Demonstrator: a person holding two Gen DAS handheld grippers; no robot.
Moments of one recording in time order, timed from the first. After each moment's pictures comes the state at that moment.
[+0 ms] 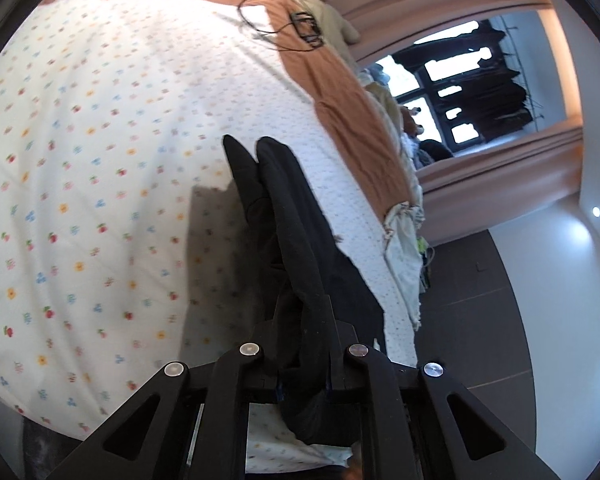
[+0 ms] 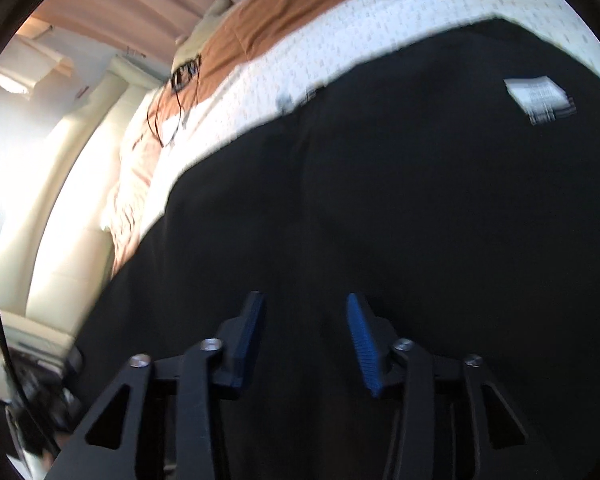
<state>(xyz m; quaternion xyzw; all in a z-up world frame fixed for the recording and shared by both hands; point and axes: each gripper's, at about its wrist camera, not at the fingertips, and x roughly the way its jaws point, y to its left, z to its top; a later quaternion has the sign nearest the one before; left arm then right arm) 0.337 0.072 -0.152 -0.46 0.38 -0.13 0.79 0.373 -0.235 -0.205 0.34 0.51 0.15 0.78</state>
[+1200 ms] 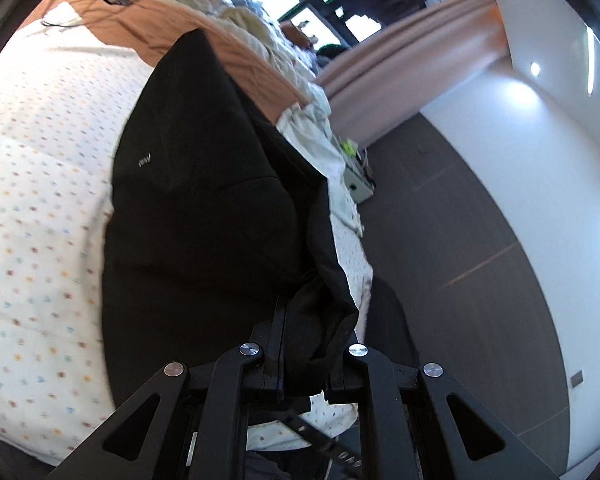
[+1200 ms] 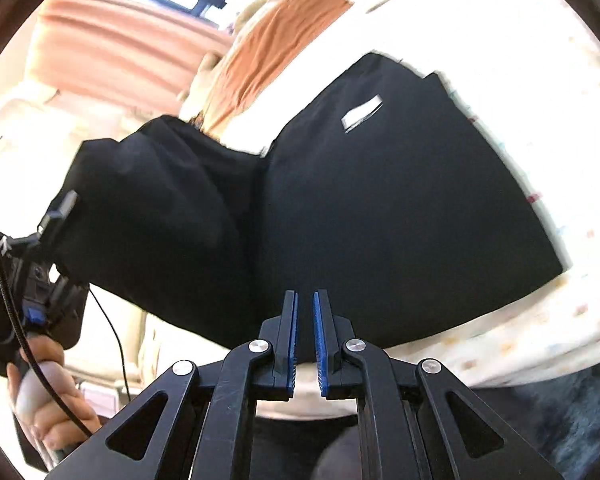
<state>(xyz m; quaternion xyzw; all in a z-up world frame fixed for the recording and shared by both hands) 0.369 -0.174 -0.076 -0.30 0.41 -0.31 0.80 0.250 -0.379 -0.170 0.43 0.43 0.11 0.78</state>
